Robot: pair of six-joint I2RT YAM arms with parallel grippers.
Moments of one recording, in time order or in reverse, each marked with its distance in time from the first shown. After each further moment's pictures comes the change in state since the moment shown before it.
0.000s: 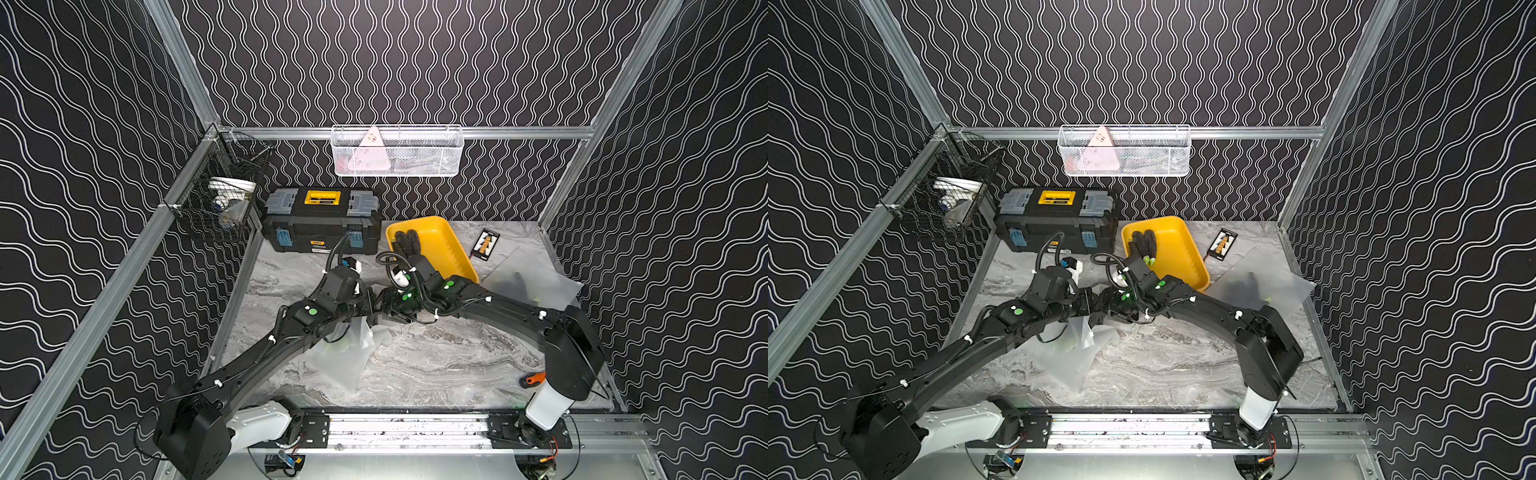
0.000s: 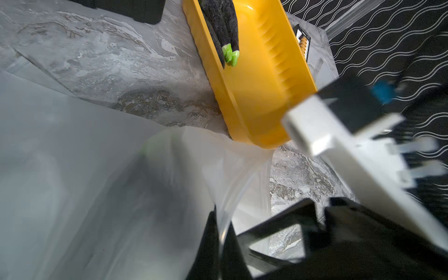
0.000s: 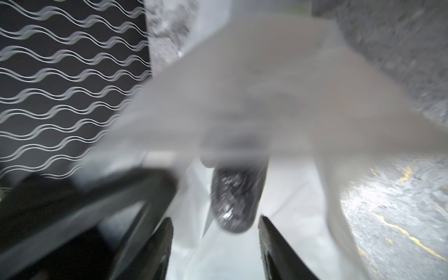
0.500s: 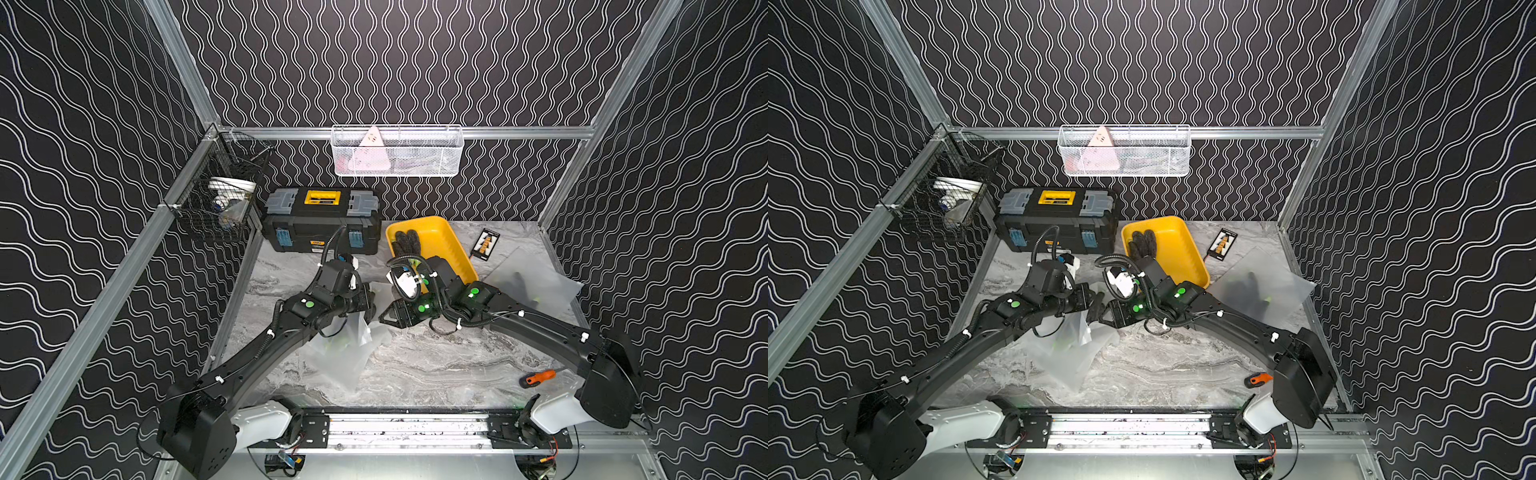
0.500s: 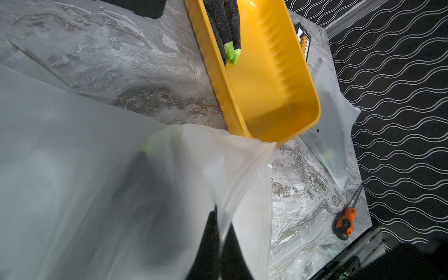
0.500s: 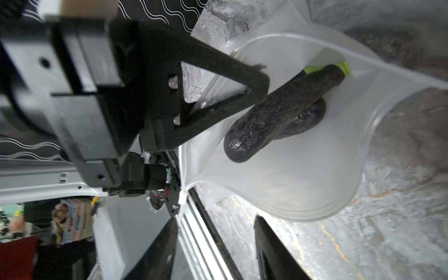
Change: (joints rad) left arm 0.049 0.032 0.059 -0.053 0.087 0.012; right arm 0.012 -0.177 -0.091 -0.054 -0.004 -0.571
